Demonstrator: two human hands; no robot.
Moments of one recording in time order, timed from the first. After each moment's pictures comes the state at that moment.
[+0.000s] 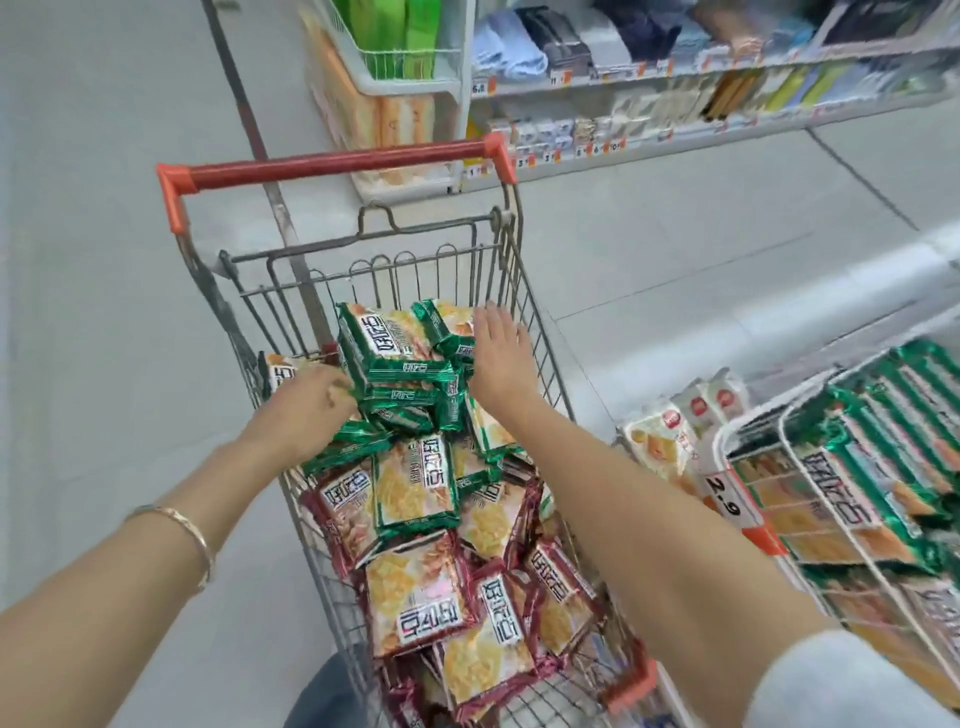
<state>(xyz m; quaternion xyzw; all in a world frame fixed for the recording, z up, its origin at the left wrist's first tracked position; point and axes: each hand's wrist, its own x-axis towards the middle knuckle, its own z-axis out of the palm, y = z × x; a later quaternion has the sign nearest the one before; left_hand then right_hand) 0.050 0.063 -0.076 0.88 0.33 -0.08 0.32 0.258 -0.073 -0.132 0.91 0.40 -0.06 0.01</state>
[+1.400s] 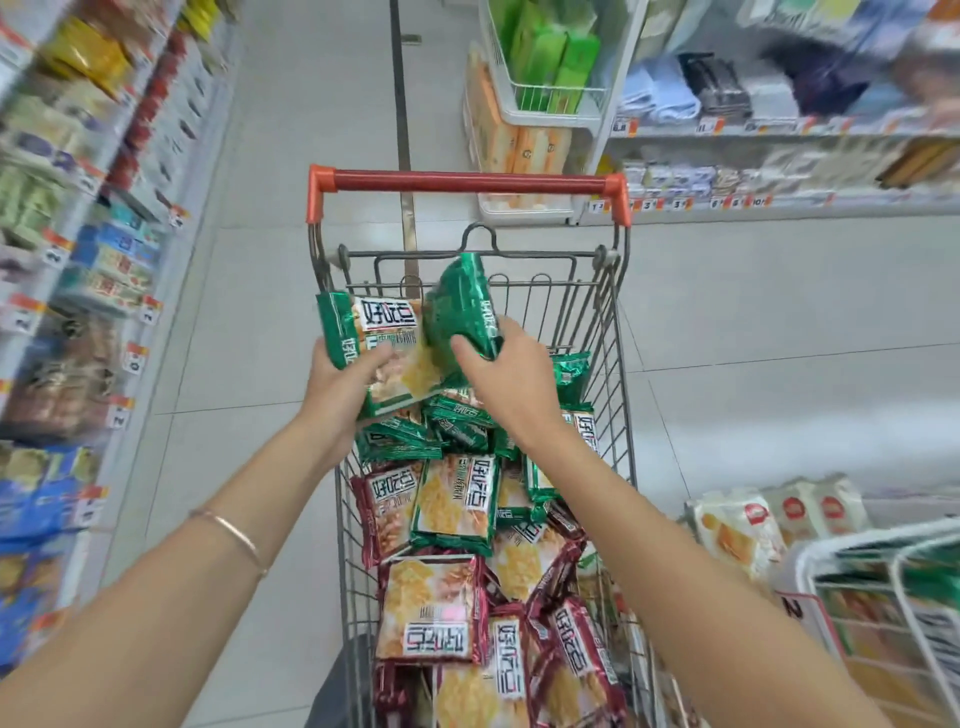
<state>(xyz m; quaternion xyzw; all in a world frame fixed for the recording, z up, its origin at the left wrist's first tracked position) 0.050 0.046 -0.053 0.42 0.54 0.27 0.67 0.204 -0.043 -0.055 0.81 0.39 -0.19 -0.40</state>
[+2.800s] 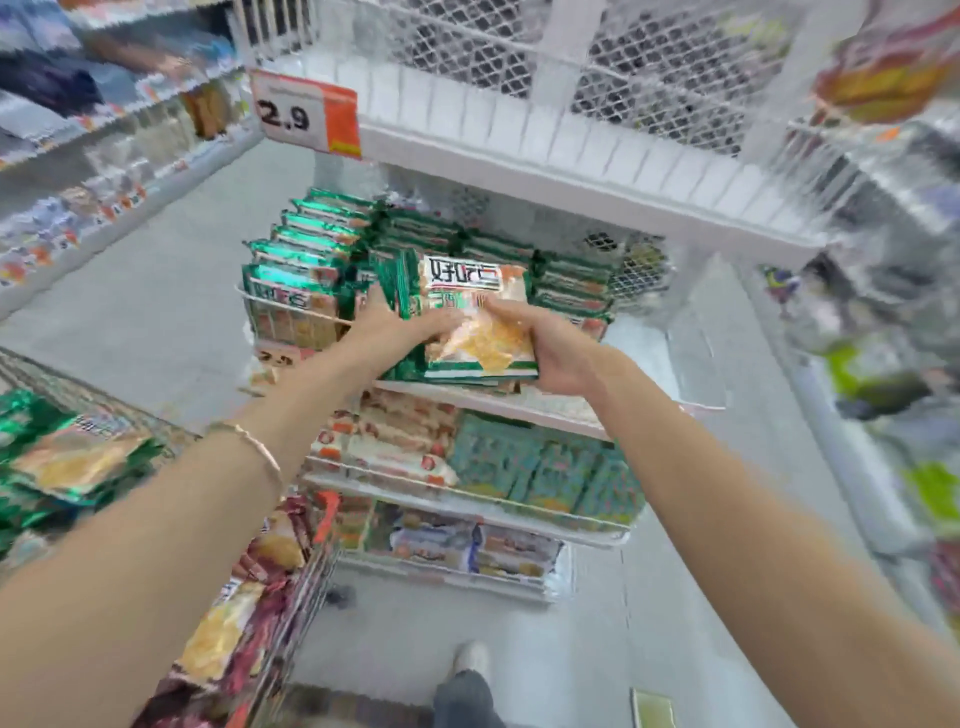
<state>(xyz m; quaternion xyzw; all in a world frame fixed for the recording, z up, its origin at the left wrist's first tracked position) 0.114 -0.436 0.064 0.80 -0.03 -0.20 0.56 0.078 -0.642 0.071 0.62 -0.15 -0.21 -0.74</state>
